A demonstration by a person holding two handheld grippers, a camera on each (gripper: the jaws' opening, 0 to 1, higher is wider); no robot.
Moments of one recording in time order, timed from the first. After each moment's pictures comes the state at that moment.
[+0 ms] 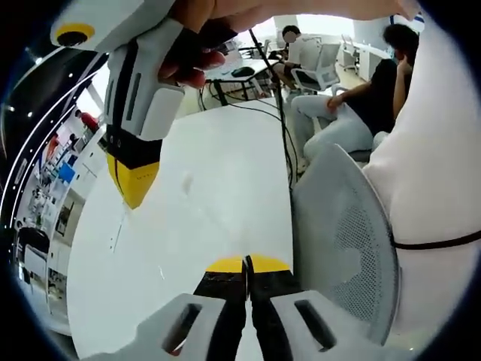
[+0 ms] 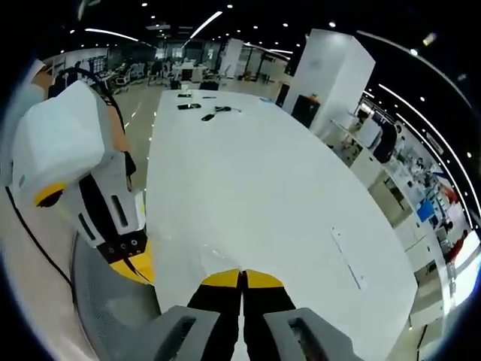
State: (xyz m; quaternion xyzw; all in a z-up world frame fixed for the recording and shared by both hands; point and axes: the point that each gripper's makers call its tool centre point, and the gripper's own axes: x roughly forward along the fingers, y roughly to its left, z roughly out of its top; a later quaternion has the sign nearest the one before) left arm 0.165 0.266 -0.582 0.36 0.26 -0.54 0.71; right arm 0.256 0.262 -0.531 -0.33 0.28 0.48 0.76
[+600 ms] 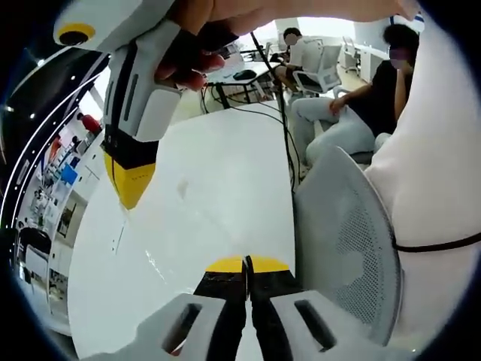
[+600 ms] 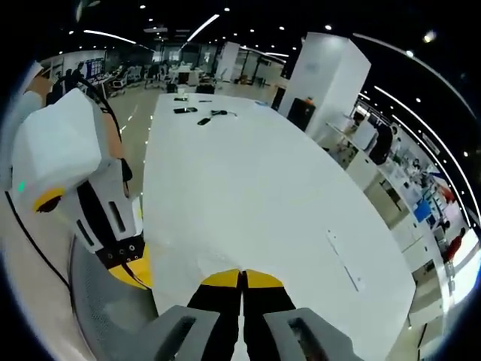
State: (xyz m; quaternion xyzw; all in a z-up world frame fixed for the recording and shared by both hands) left arm 0.166 0.264 -0.581 0.36 0.25 -0.54 0.71; right arm 0.258 0.263 -0.526 -0.32 0.27 0.48 0.77
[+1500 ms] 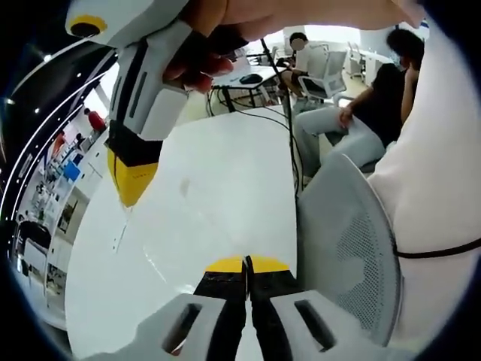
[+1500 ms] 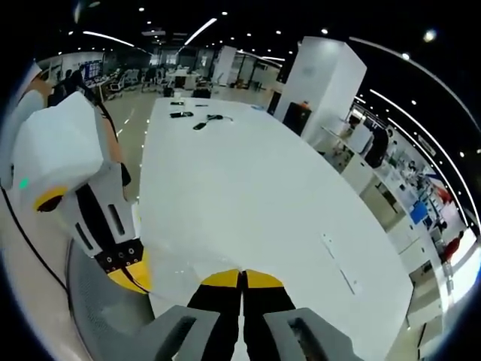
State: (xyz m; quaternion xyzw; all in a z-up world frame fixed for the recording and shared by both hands) left arm 0.172 0.263 -0.576 0.34 0.25 -0.54 0.73; right arm 0.263 0.264 -0.520 -0.32 0.26 0.47 0.78
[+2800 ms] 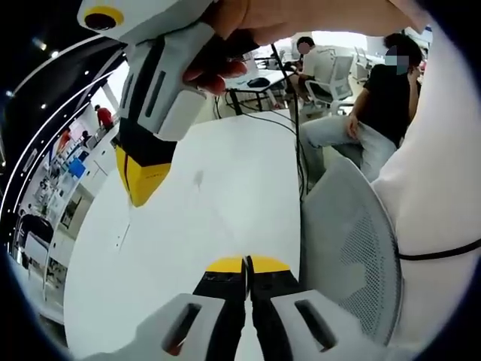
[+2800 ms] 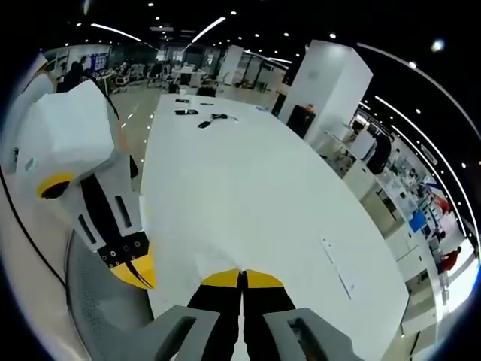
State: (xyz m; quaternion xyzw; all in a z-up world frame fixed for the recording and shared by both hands) left arm 0.175 0.266 -0.568 0.33 0.24 -0.52 0.75; right arm 0.255 0.268 -0.520 -0.34 0.25 0.48 0.77
